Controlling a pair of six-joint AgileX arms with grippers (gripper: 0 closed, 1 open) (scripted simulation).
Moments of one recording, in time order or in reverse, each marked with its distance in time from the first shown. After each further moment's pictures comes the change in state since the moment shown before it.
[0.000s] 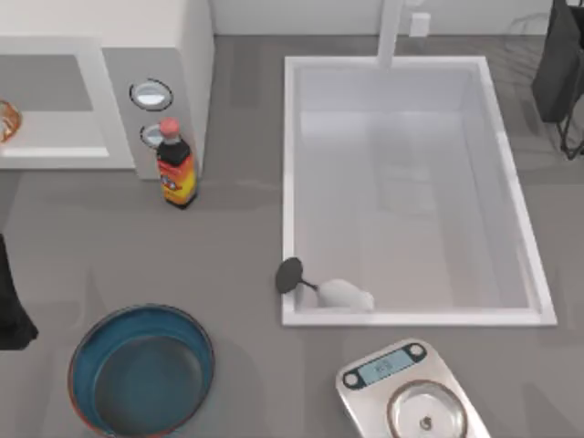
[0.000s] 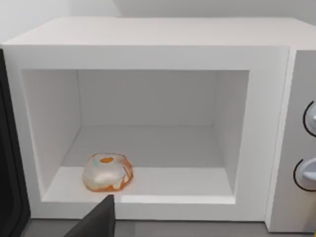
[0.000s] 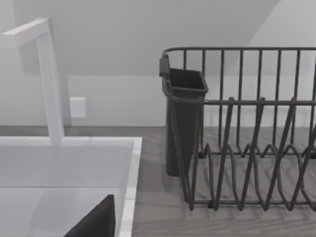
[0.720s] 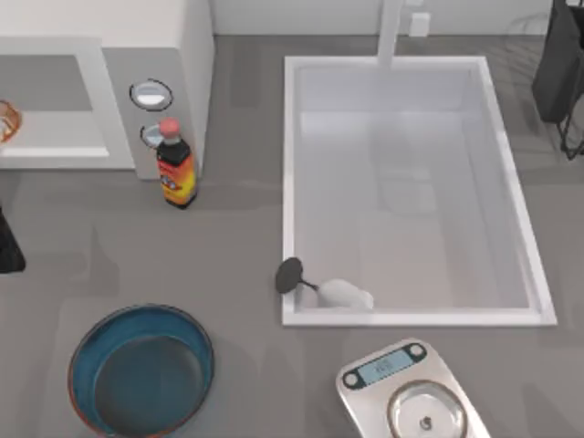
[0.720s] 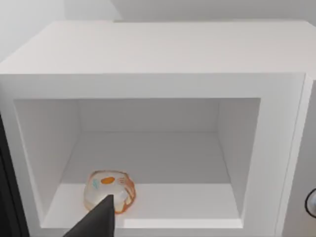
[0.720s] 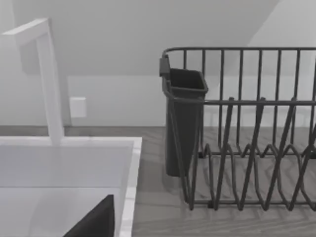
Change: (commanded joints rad) left arm 0.049 0.501 0.207 0.221 0.054 0.021; right arm 0.000 0.000 0.000 0.000 0.000 0.000
